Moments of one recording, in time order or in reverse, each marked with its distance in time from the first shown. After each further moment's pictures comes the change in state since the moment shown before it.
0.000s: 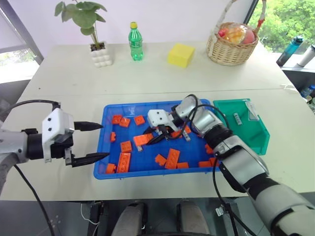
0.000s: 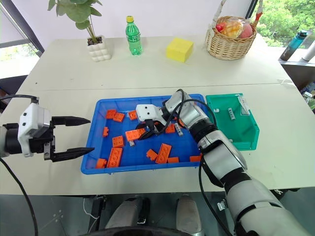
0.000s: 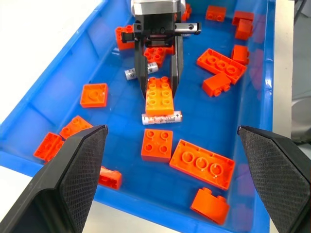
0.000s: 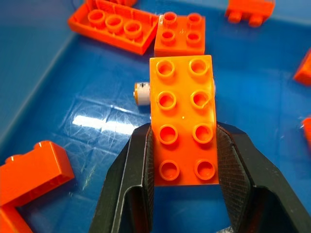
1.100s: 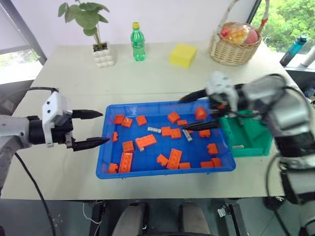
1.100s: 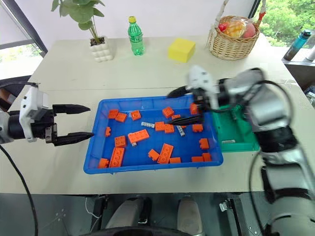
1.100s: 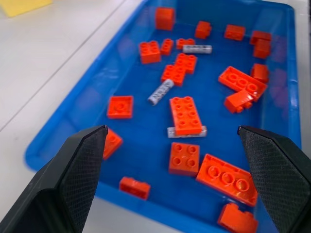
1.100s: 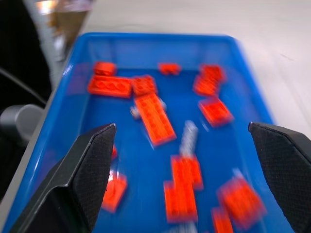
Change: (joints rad) left arm -0.163 -0.006 -0.089 0.138 0.001 0.024 -0.031; right arm 0.125 -0.427 -0.134 -0.684 0.339 0.477 -0.059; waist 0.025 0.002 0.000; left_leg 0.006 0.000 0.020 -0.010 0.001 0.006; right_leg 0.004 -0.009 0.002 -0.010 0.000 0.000
